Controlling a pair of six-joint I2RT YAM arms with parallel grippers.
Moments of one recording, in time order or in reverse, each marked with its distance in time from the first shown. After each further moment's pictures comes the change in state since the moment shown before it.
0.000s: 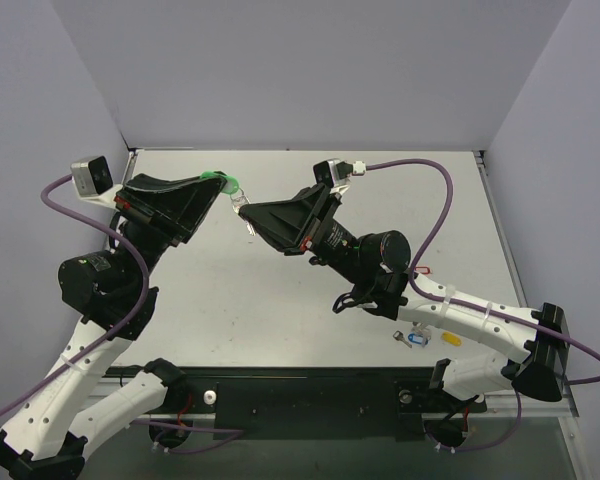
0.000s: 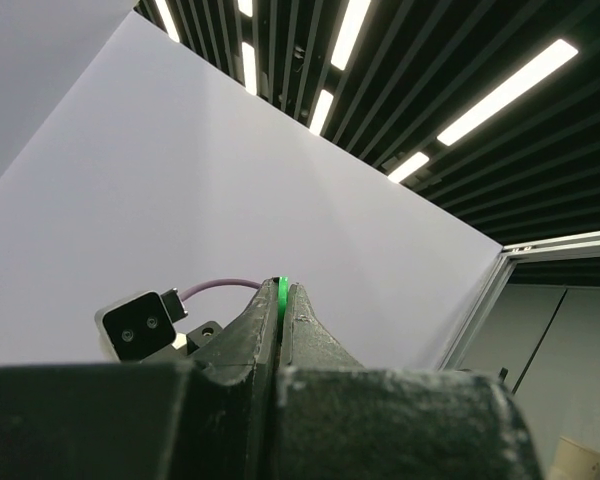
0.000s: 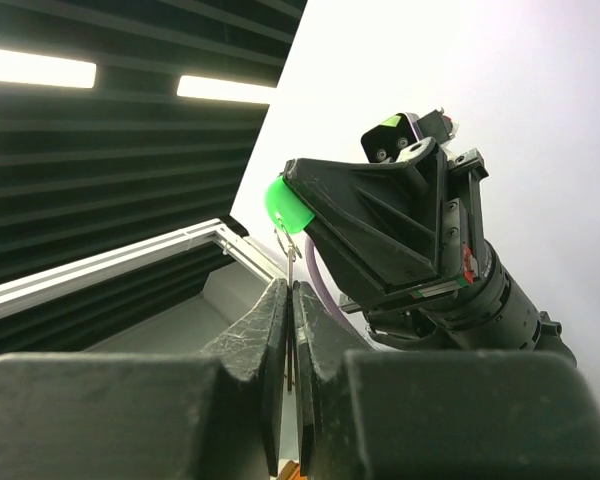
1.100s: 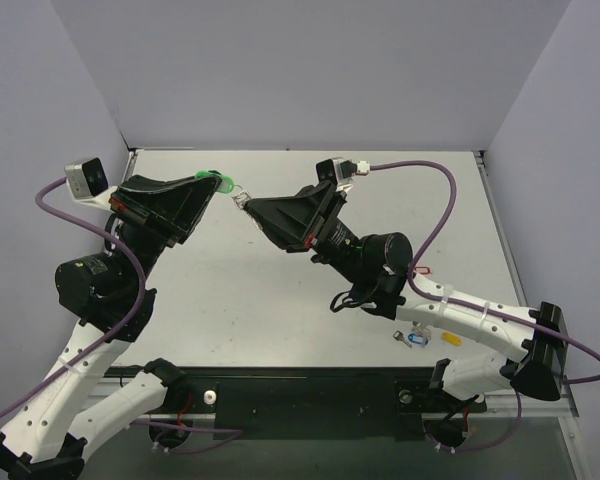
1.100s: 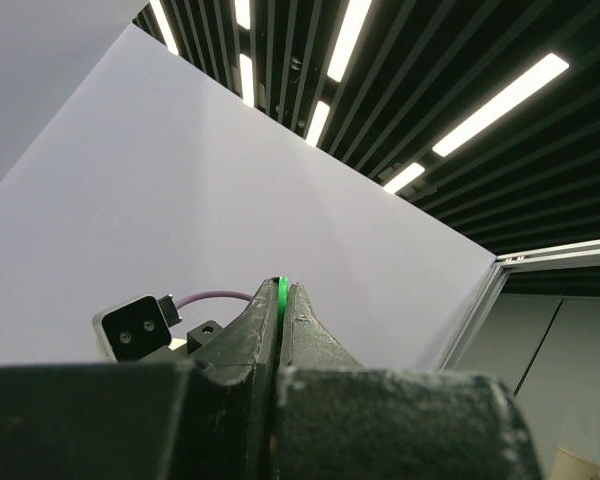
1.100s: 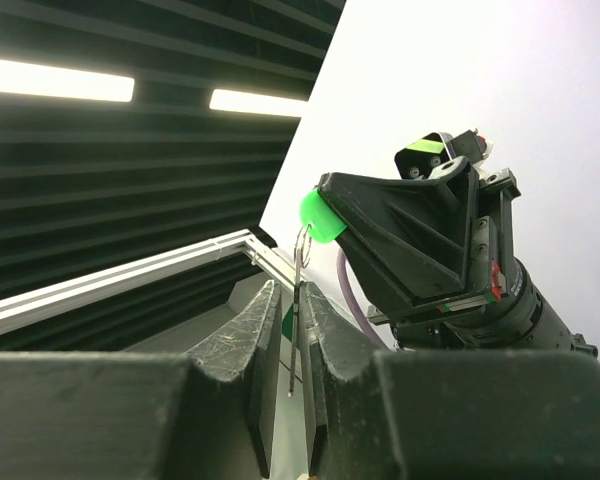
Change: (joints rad) left arm 0.000 -0.008 0.000 0.000 -0.021 -0.011; right arm 0.000 0.014 0.000 0.076 0.021 0.042
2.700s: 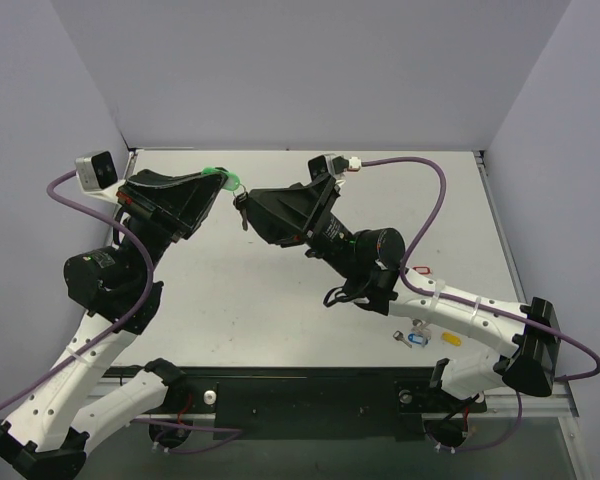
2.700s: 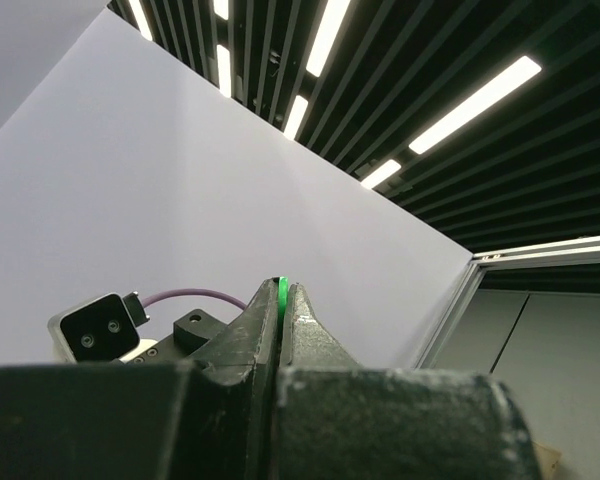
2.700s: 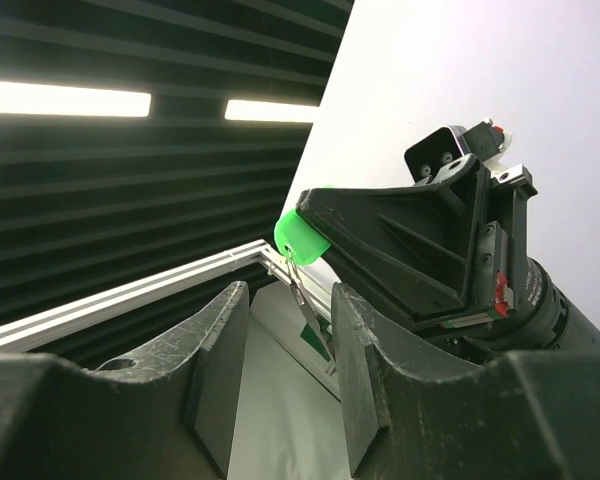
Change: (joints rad) left arm 0.000 0.045 0.000 0.081 0.029 -0.060; right arm -0.011 0.042 0.038 0.016 0.001 0.068
